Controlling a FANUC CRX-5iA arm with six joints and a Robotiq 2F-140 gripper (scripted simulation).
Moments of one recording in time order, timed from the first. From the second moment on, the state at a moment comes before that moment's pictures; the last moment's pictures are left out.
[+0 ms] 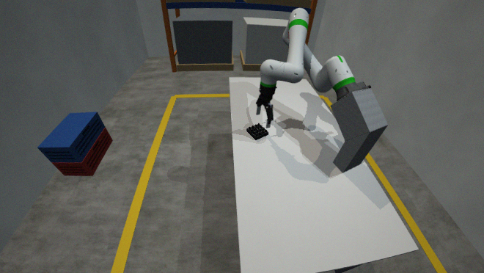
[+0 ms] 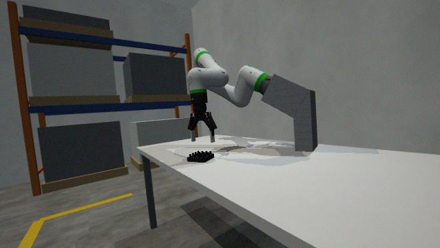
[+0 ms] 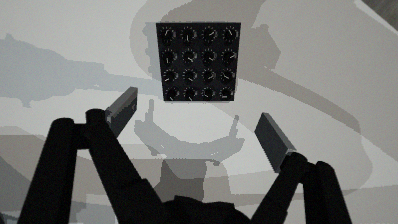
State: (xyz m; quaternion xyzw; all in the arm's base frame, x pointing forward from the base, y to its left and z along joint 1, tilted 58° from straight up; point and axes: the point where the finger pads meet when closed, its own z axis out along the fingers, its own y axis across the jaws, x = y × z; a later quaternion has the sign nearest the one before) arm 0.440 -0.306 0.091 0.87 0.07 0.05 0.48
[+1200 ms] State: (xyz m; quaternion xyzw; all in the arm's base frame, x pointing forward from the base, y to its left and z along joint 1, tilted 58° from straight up) arm 0.429 -0.309 0.093 0.87 0.07 0.05 0.48
